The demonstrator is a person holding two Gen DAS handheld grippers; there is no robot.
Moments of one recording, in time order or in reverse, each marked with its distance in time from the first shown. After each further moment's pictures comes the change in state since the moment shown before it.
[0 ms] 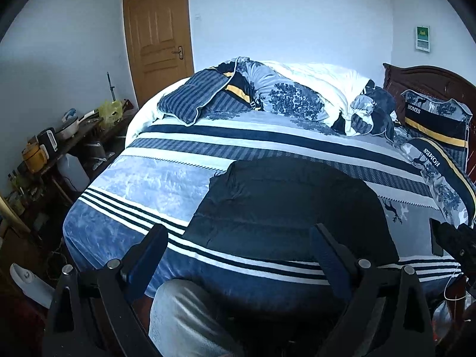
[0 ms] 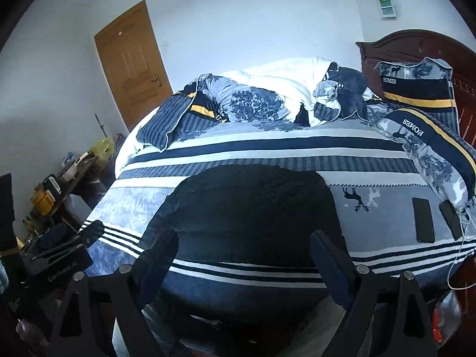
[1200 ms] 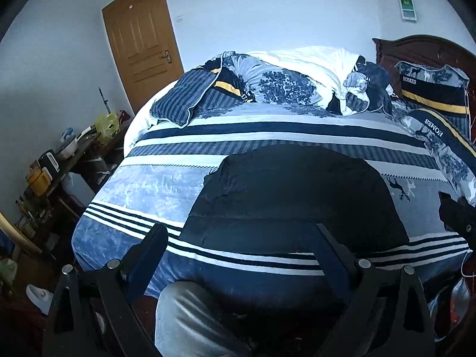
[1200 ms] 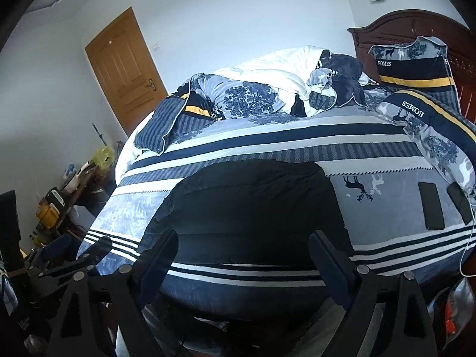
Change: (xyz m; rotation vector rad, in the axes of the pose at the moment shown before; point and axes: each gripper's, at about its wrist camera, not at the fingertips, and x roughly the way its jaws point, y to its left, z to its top) left arm 0.011 -0.049 -0.004 0.133 0.023 0.048; right arm 0.020 -0.034 -0.005 0.086 0.006 0.028
